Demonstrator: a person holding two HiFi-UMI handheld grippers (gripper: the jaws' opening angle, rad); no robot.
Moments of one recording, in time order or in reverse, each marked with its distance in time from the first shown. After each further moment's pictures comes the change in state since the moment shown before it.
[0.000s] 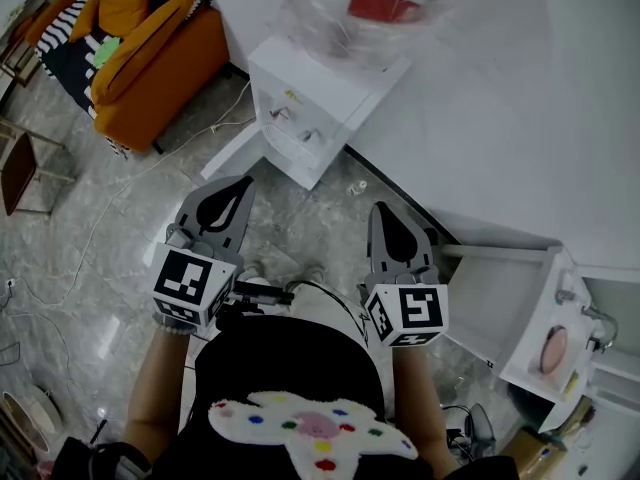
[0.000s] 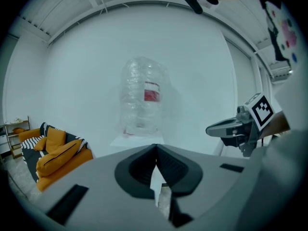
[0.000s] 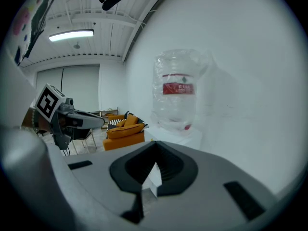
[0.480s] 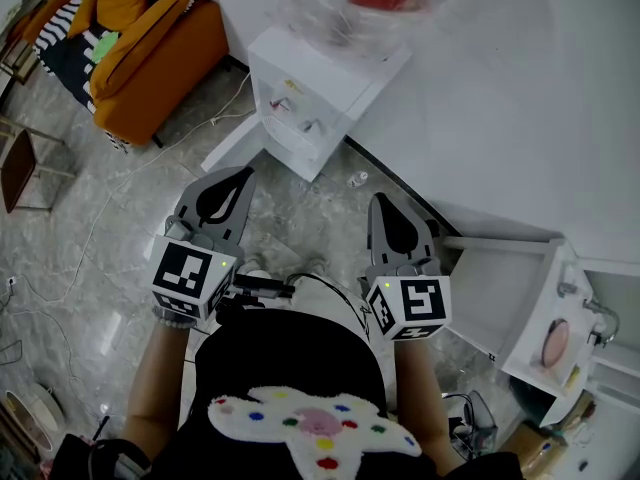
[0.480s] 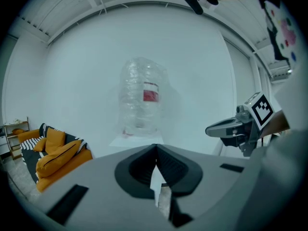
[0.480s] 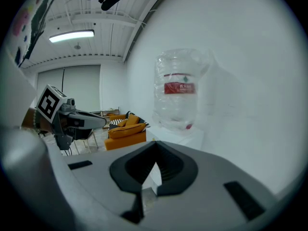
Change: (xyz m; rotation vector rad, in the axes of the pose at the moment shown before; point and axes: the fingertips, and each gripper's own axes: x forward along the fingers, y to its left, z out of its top) left arm -0.001 -0.003 0.006 0.020 -0.030 -0.006; right arm -0.002 0.005 -0.002 0.004 0.008 0.014
